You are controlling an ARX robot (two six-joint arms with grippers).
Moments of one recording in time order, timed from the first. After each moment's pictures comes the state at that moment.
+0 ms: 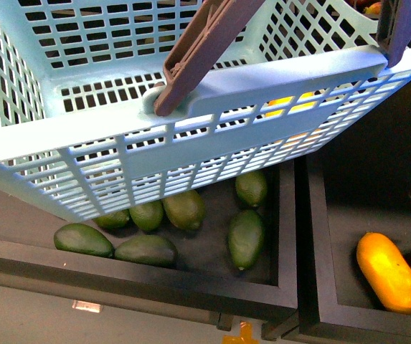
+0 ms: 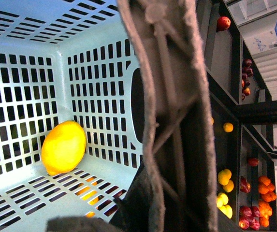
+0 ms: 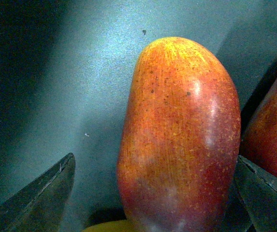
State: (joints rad) left arm -0.60 1.61 1.36 -0.23 0.05 -1.00; right arm -0.14 2.37 1.04 0.04 0.27 1.05
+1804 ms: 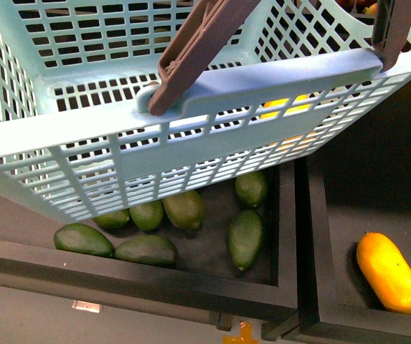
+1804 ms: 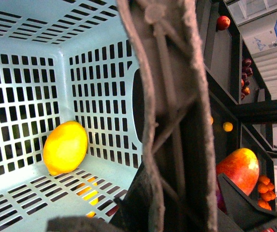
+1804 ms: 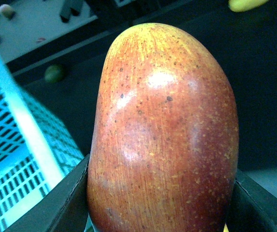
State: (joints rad) left arm -0.60 1.61 1.36 -0.23 0.05 -1.01; right arm -0.08 1.24 0.80 -0.02 -0.14 0.38
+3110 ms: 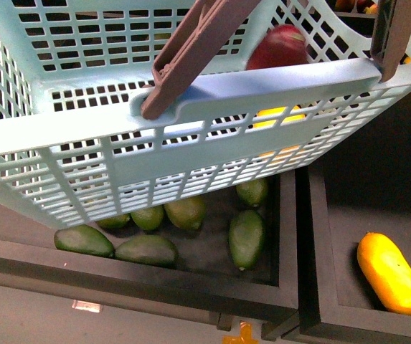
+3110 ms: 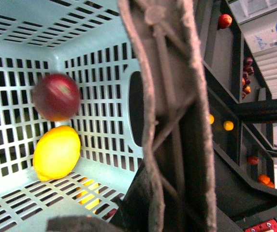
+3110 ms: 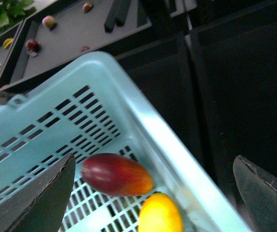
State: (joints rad) left arm -0.60 1.62 1.36 -0.23 0.05 -1.01; right arm 0.31 1.34 0.88 0.10 0.22 0.55
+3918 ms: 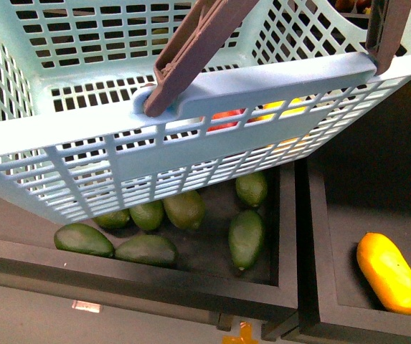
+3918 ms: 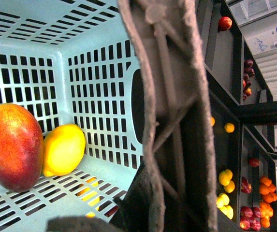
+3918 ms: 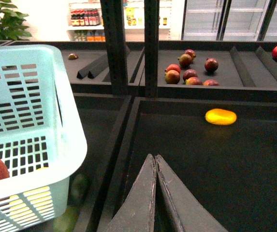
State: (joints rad) left arm -0.60 1.62 1.36 -0.23 0.04 -1.00; right arm 0.00 0.74 0.15 0.58 0.01 0.01
